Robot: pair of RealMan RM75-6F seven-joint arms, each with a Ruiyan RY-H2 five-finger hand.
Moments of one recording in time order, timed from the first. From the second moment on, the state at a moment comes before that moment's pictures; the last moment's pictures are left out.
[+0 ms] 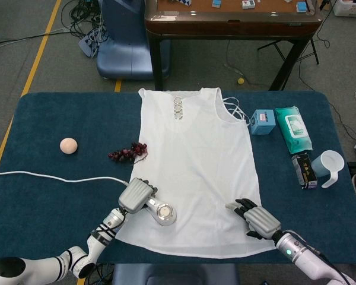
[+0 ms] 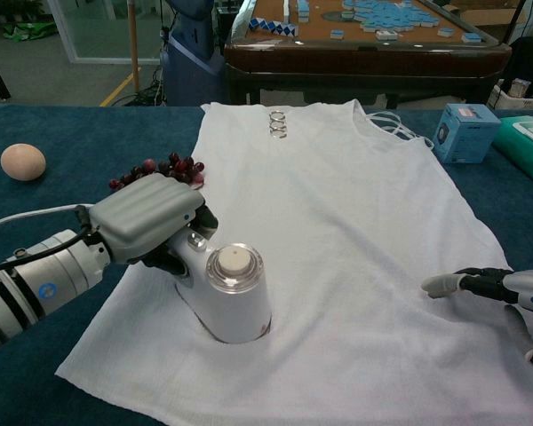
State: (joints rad) left arm -0.68 -1.84 -0.03 -1.15 1.50 1.14 0.31; right arm 0.44 -1.37 -0.20 -1.40 -1.68 1.03 0.26
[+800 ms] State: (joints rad) left arm -0.61 -1.64 0.03 -1.43 1.51 1.13 0.33; right arm 0.43 -1.32 -0.18 -1.44 -1.69 1.10 0.27
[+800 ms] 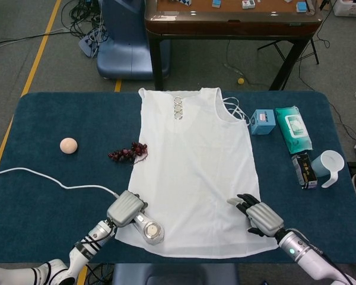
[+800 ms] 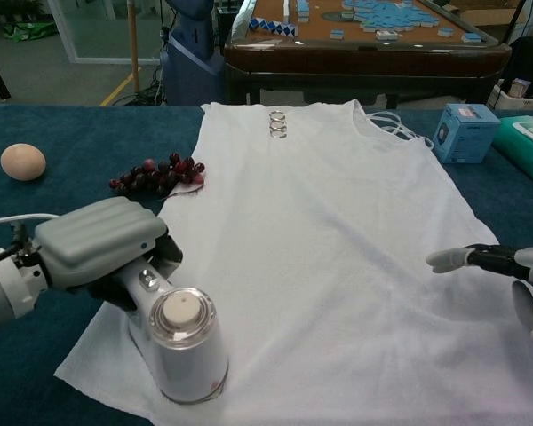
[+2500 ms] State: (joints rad) left arm -0.58 -1.70 -0.21 -0.88 1.22 1.03 0.06; right arm 0.35 -0.99 0.01 -1.73 -1.63 1.31 0.13
